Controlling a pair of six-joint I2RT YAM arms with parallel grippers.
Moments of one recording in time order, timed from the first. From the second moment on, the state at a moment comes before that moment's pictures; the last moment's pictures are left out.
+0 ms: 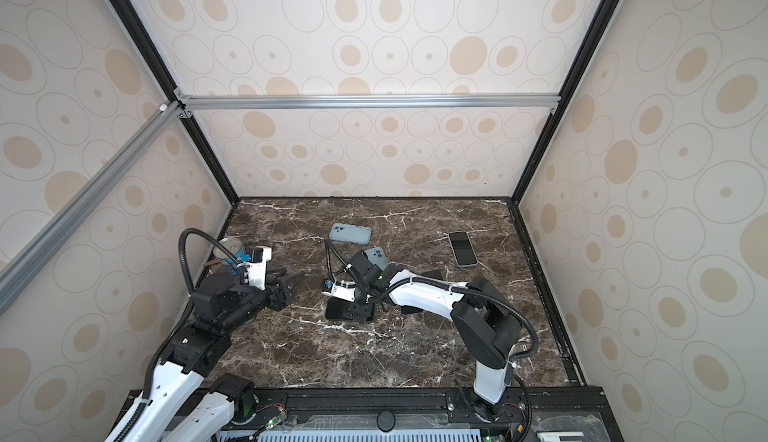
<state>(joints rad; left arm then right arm) -0.31 0.58 0.58 -0.30 0.25 -0.22 0.90 1.81 1.22 -0.45 -0.16 -0.54</state>
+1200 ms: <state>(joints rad) -0.31 0.53 0.53 -0.31 0.12 -0.15 0.94 2.12 1.56 -0.81 -0.05 -0.66</state>
